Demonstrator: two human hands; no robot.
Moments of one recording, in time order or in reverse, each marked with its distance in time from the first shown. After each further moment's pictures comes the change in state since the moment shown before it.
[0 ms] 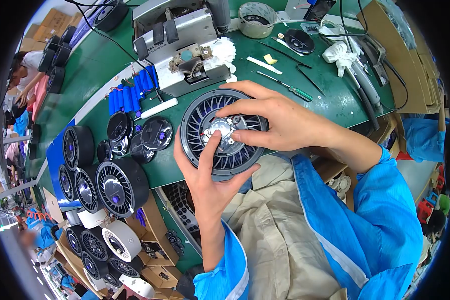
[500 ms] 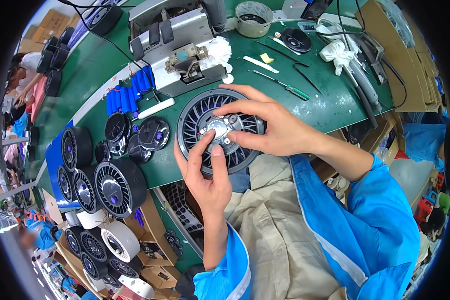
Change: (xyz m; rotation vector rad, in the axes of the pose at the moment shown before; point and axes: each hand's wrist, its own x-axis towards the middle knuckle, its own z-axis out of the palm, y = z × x) left_hand -0.002 0.005 0.019 -0.218 0.167 -0.159; right_hand -0.012 0.005 0.022 0.198 0.144 0.047
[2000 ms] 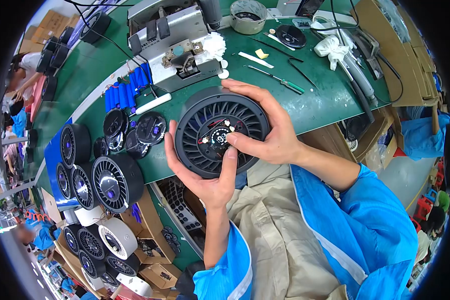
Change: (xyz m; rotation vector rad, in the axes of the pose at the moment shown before) left_hand -0.014 0.003 0.013 -0.441 0.127 -0.037; right_hand -0.020 0.008 0.032 0.253 0.300 -0.215
